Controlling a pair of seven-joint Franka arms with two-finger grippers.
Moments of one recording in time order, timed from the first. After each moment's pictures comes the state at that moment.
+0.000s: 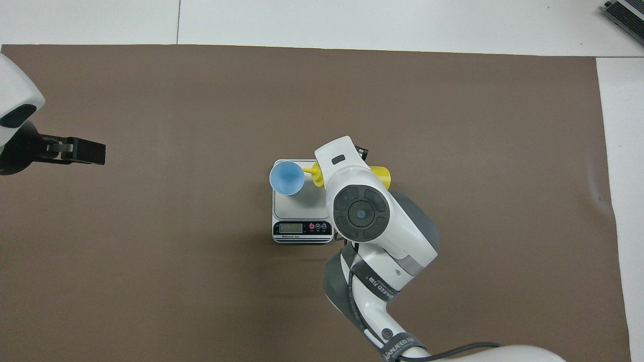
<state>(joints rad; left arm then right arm) 0.02 -0.06 -0.18 -1.63 0.04 1.67 -0.06 0.53 0.25 0.05 -1.91 -0.34 2.36 -0.44</state>
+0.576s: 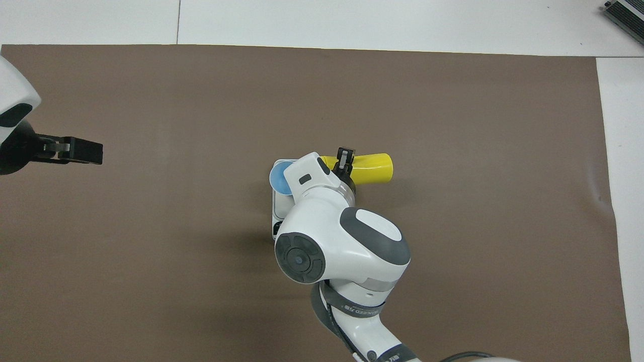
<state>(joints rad) 0.02 -0.06 -0.17 -1.63 0.04 1.67 -0.06 0.61 0.27 0.05 -1.86 -0.75 2.26 -0.22</state>
